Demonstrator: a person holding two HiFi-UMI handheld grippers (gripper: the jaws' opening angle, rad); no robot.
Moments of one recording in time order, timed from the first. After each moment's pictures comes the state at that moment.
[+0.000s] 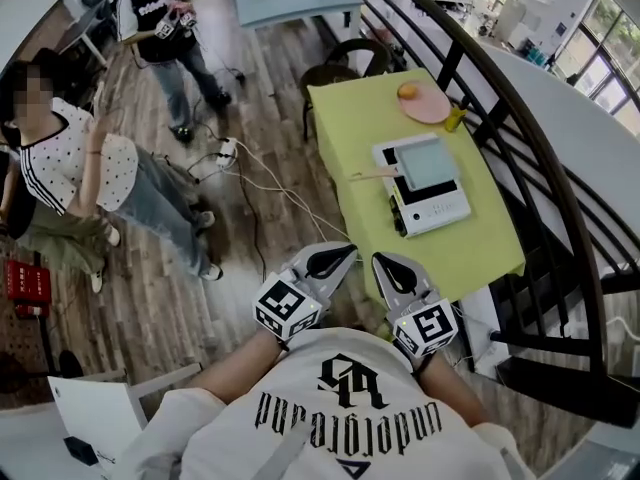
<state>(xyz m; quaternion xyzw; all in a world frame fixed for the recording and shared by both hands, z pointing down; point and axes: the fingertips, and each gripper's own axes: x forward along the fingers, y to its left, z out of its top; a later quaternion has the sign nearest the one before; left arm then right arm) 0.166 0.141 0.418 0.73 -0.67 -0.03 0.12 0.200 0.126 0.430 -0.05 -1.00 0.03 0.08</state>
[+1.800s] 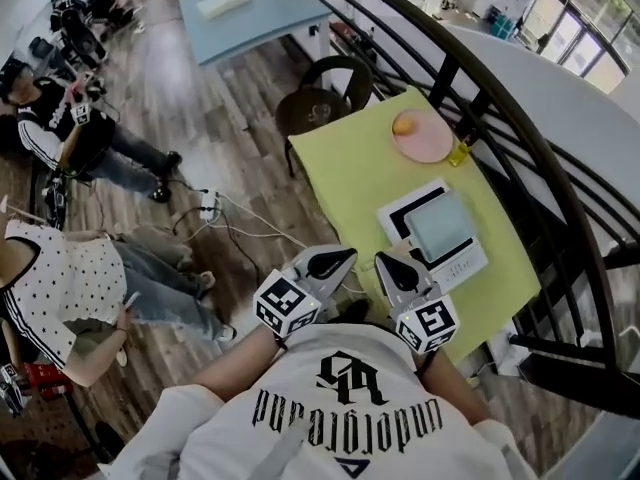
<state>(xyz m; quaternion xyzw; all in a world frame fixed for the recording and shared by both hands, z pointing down) -0.068 -0.009 0.454 0.79 -0.58 0.01 0.16 -0.033 -0.027 0.462 0.05 -0.99 0.08 0.10</state>
